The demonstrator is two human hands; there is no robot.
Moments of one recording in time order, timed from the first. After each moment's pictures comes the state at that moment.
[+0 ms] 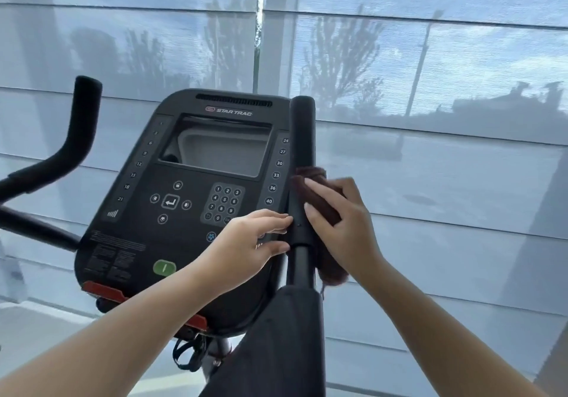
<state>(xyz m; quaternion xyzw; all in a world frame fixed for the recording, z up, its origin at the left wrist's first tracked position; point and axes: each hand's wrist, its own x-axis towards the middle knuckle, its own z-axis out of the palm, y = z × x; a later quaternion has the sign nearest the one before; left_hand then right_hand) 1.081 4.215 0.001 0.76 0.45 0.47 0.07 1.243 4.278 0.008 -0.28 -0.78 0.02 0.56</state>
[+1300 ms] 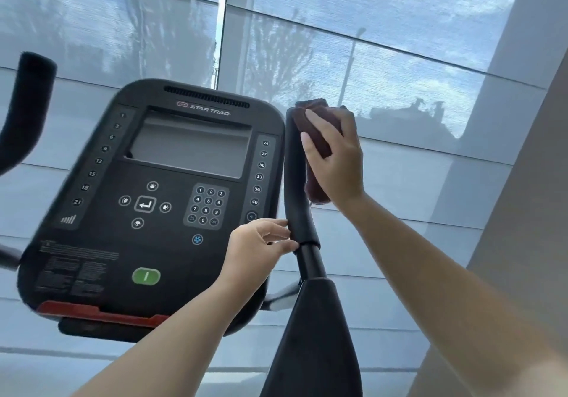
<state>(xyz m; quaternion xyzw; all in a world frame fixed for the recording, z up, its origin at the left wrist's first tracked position) 1.082 4.221 -0.013 0.60 0.41 0.61 0.32 1.205 4.273 0.094 -0.34 -0.71 -0.19 0.58</state>
